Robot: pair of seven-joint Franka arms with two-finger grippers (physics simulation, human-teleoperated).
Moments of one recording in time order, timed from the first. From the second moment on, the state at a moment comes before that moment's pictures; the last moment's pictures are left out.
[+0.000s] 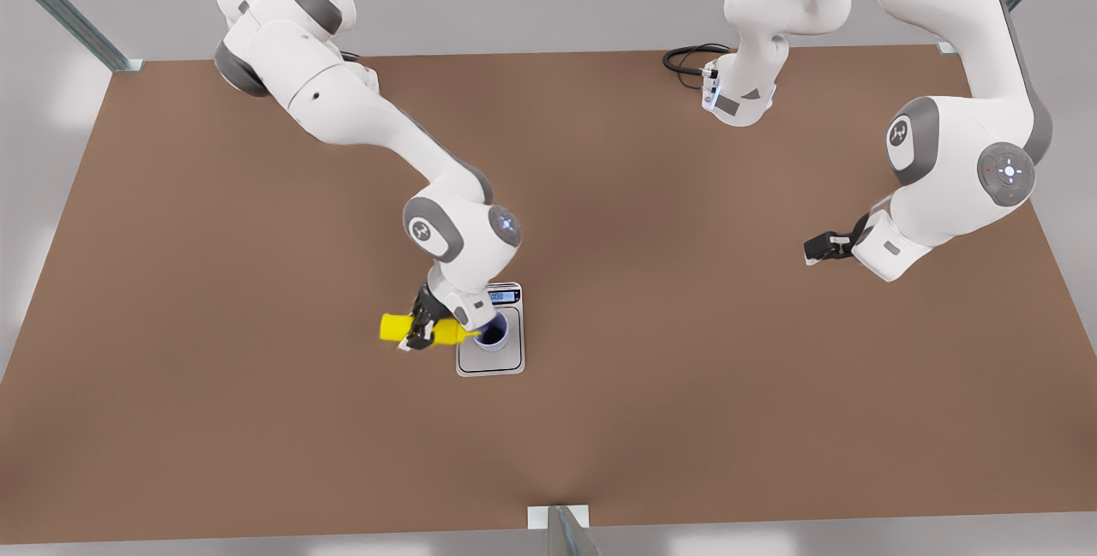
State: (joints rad) left arm -0.11 0.17 0.07 -1.64 -0.10 1.72 -0.04; right arm 0.22 0.71 0.52 -1.37 -0.97 1.69 -0.45
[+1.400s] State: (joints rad) left arm -0.12 0.22 0.08 -1.45 -0.03 1.72 -0.09; right arm -0.57 0.93 0.51 -1.52 0.60 1.92 -2.17
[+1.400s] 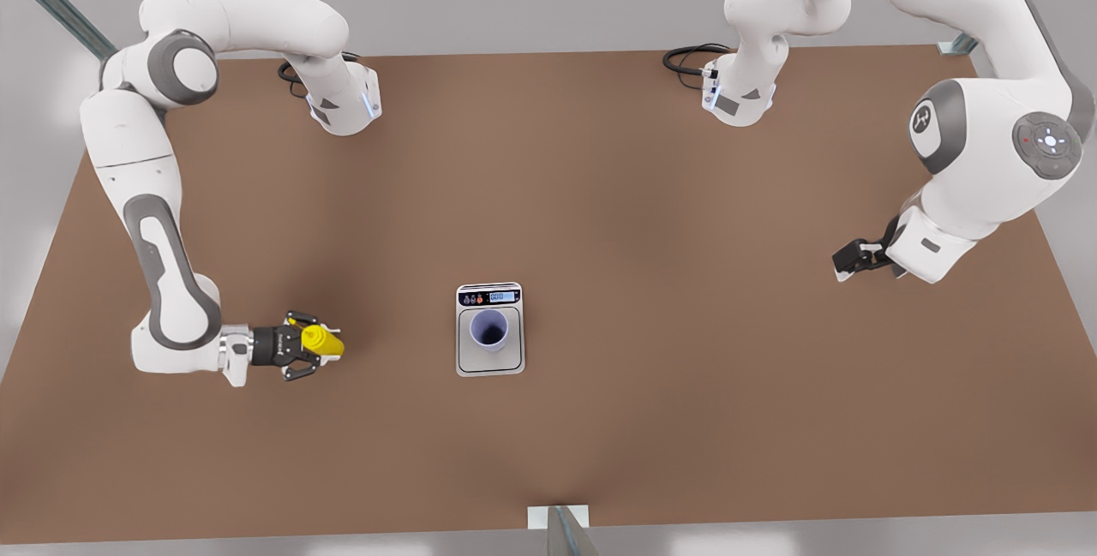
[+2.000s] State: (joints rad) left arm -0.12 0.23 0.08 -1.43 -0.03 1.72 -0.09; right arm -0.57 0.98 0.51 -1.50 0.60 1.93 -2.17
